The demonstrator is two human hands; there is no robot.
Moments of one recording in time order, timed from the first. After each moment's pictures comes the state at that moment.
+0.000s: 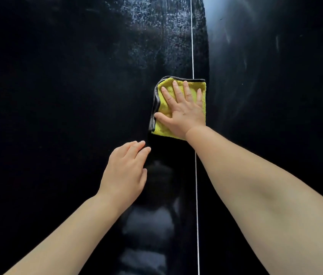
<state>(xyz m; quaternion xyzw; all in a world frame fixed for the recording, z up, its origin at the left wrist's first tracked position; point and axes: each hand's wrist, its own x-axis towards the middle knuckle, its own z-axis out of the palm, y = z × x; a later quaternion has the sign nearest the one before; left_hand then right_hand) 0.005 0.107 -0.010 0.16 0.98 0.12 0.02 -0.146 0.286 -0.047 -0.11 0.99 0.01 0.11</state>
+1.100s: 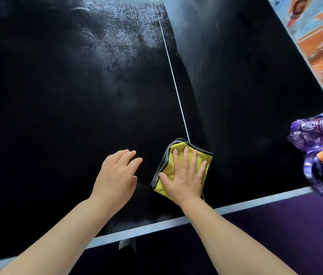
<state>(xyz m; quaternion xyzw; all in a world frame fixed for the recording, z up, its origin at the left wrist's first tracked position) 0.235 0.025 0.023 0.26 0.96 0.14 0.01 0.273 0.227 -0.032 0.12 0.98 -0.03 0.18</state>
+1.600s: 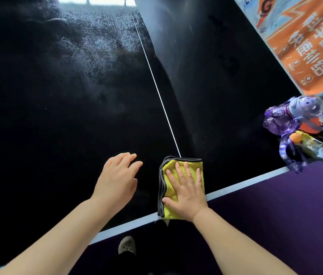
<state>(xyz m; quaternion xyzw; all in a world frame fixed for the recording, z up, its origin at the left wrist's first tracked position) 0.259 0.045 0.043 0.31 0.94 0.12 0.03 0.353 0.265 -0.032 0.01 0.98 0.01 0.18</state>
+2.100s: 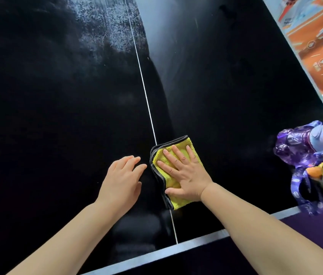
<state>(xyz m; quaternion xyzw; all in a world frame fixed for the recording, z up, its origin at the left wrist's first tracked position) 0.186 0.150 0.010 0.28 0.95 0.12 0.07 0.205 0.389 -0.040 -0.23 0.95 0.06 0.19</state>
